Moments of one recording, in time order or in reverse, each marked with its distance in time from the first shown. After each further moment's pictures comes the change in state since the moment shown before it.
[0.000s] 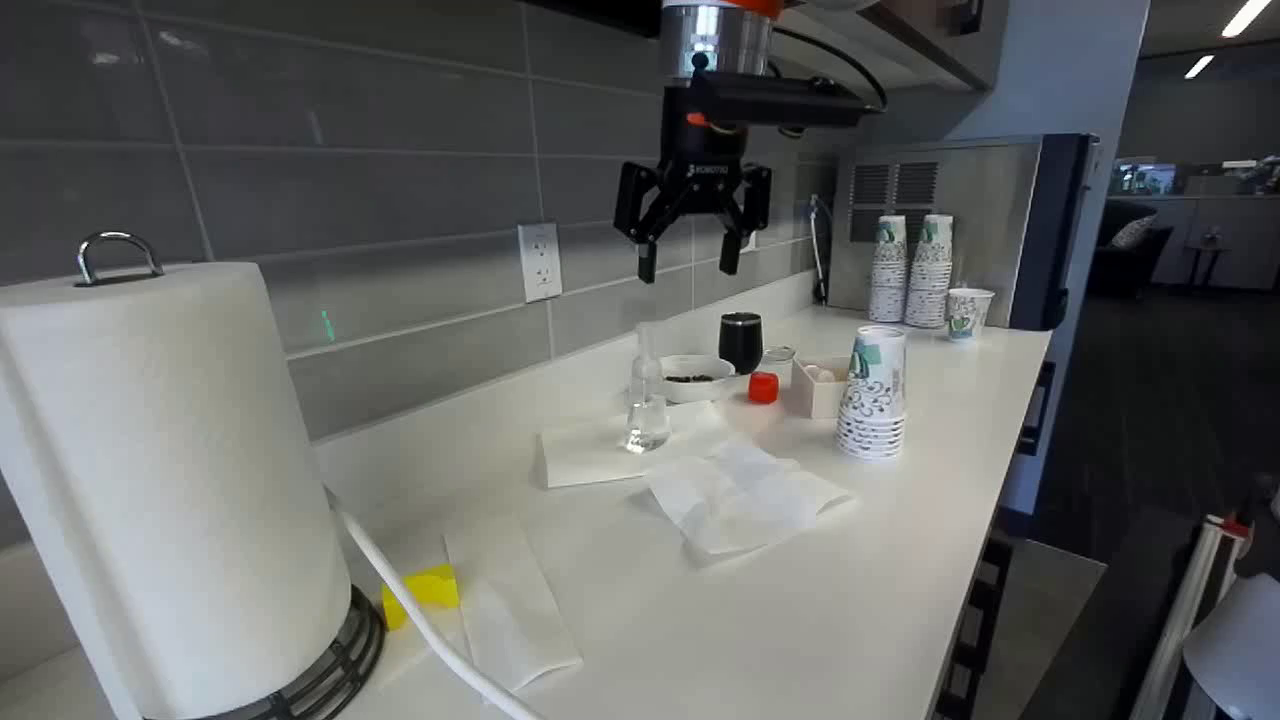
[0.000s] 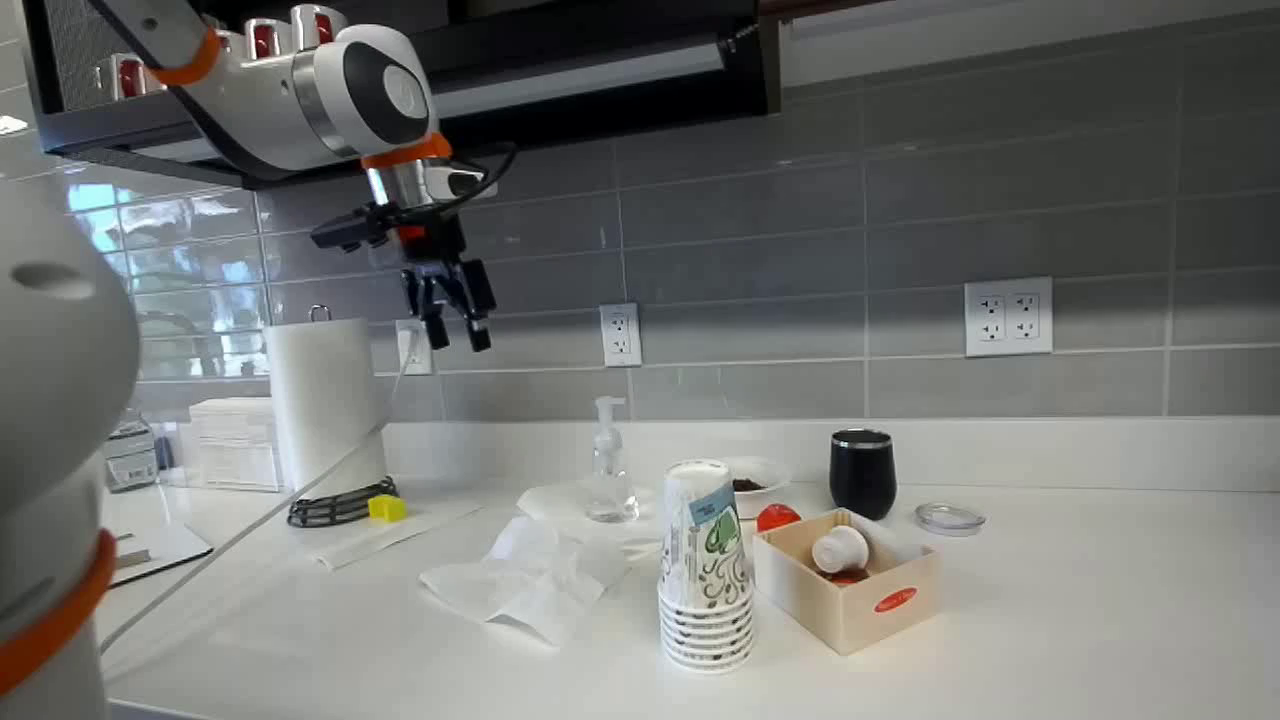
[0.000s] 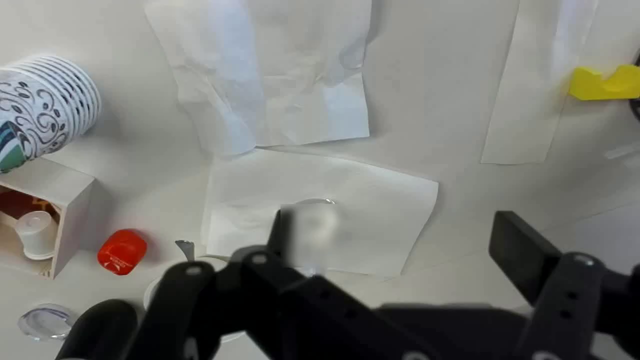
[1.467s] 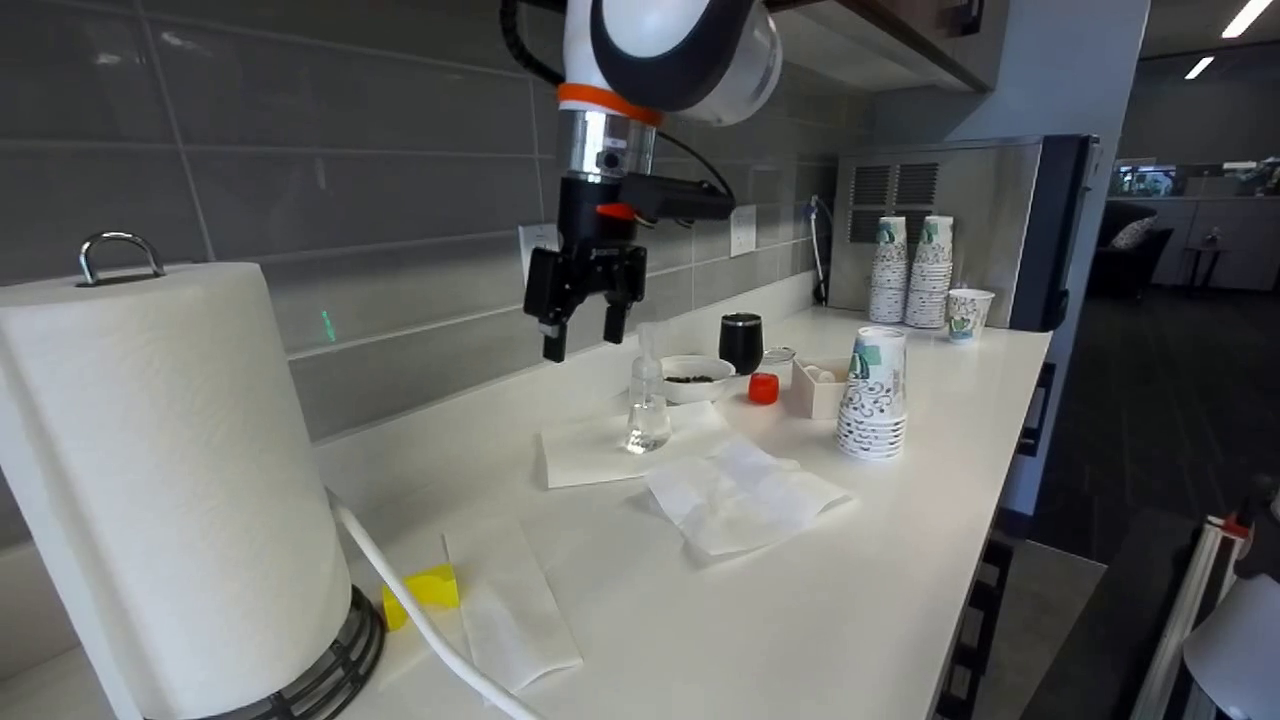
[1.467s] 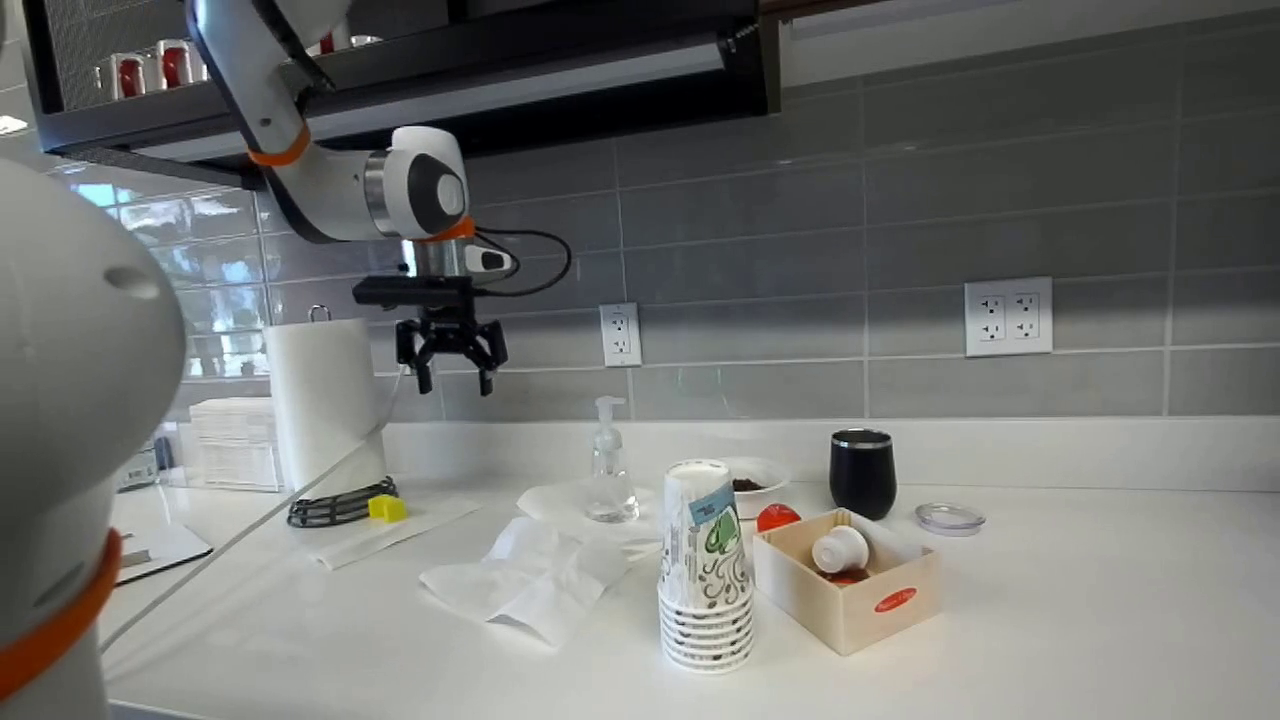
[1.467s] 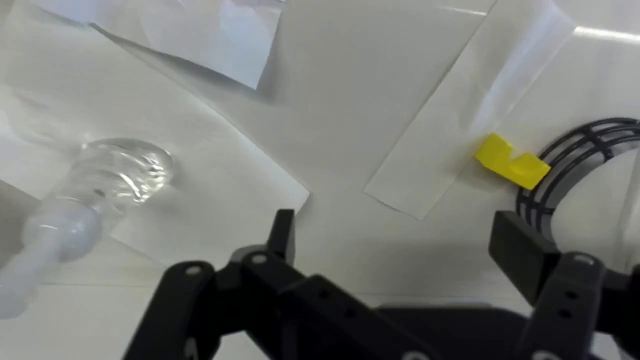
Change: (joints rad) arm 0.143 0.404 -0.079 0.232 0.015 0.135 -0.479
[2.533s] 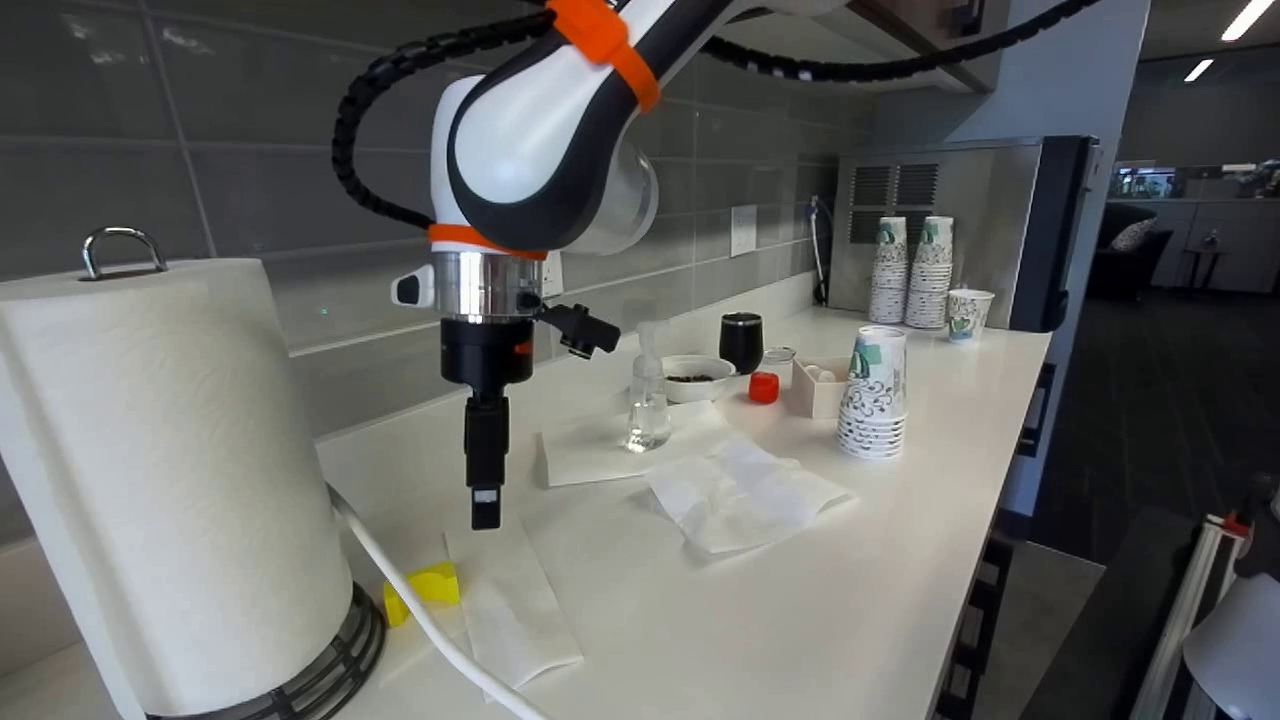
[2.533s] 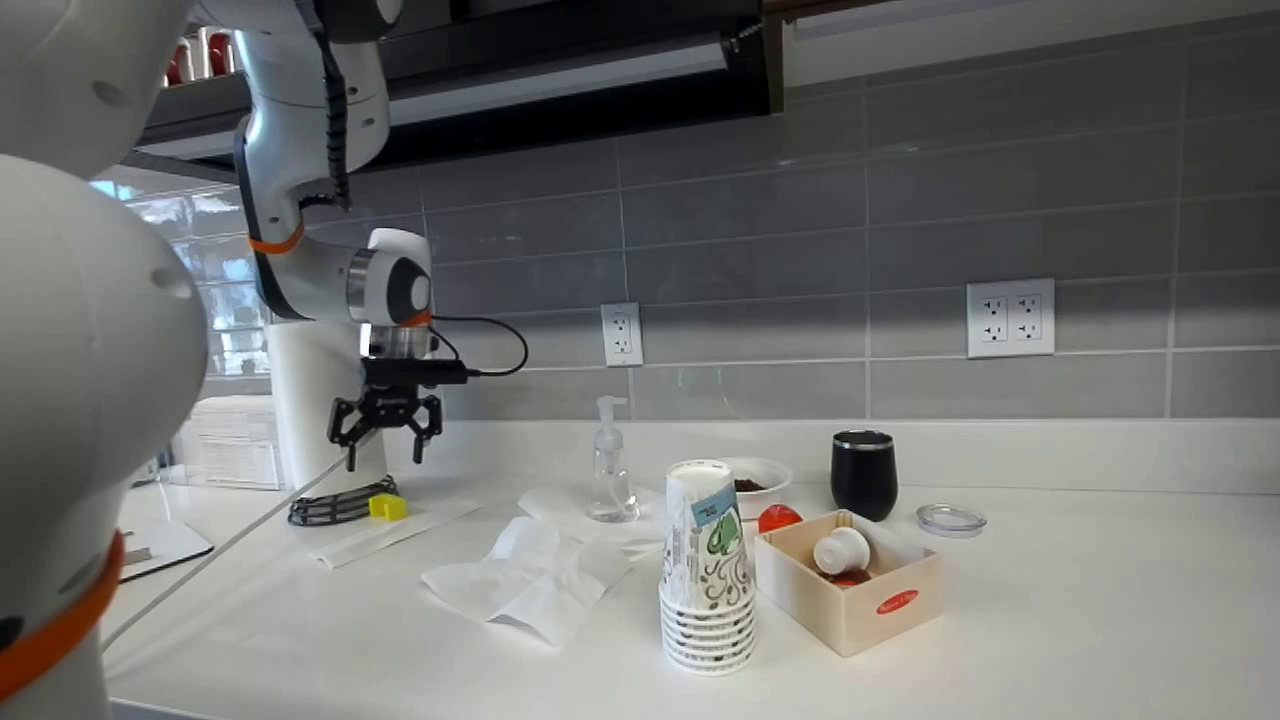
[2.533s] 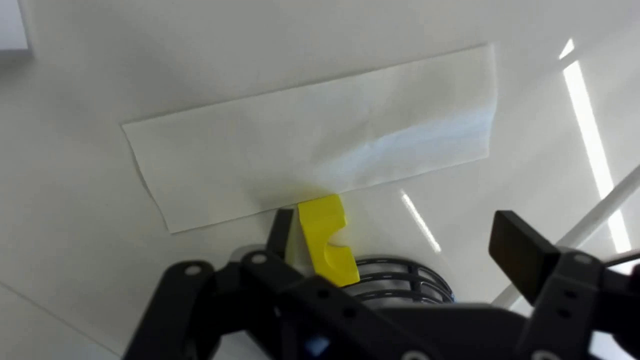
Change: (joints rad) arm 0.090 0.377 0.094 0.232 -0.014 -0.008 -0.703
